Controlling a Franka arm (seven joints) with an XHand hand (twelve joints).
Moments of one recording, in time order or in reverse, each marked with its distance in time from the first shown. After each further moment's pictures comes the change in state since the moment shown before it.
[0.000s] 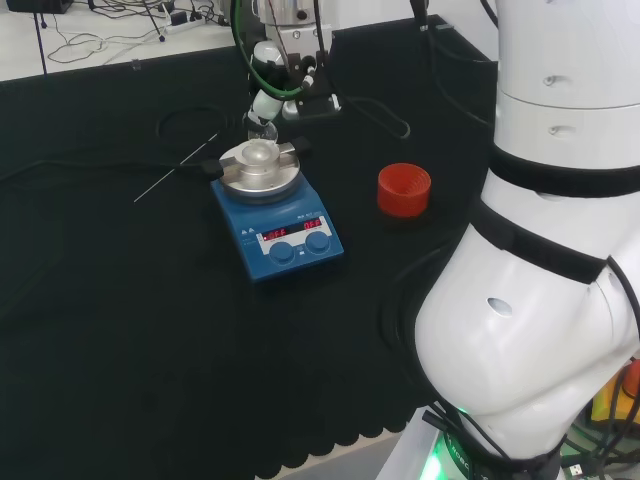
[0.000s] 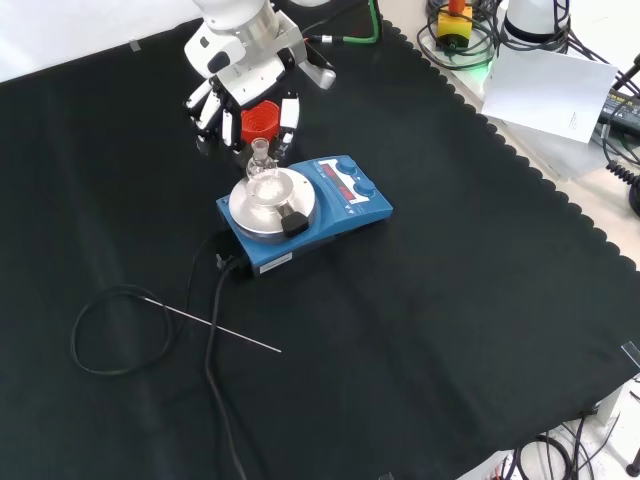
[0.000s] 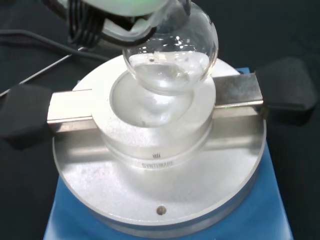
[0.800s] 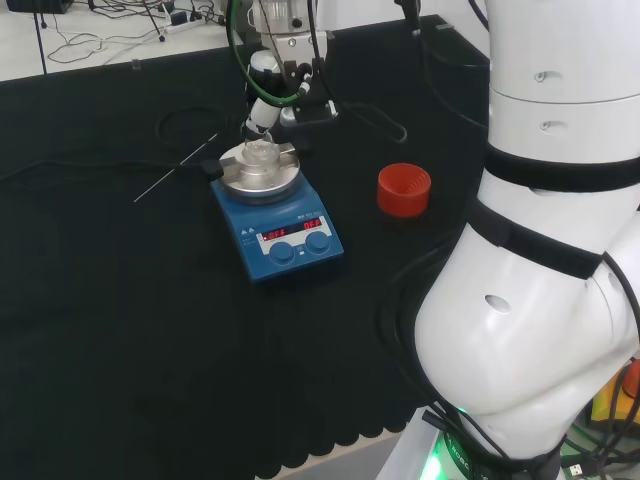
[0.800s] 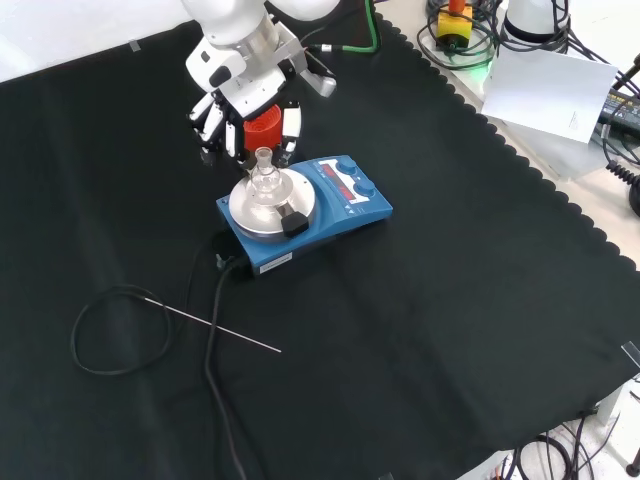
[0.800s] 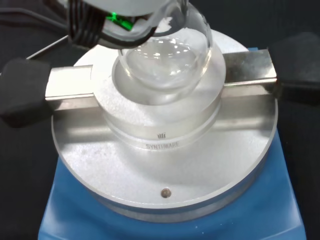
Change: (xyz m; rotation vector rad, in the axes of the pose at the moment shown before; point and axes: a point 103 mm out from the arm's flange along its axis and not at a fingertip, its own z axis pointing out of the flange) arm 0.004 0.004 0.012 0.034 -0.012 -0.011
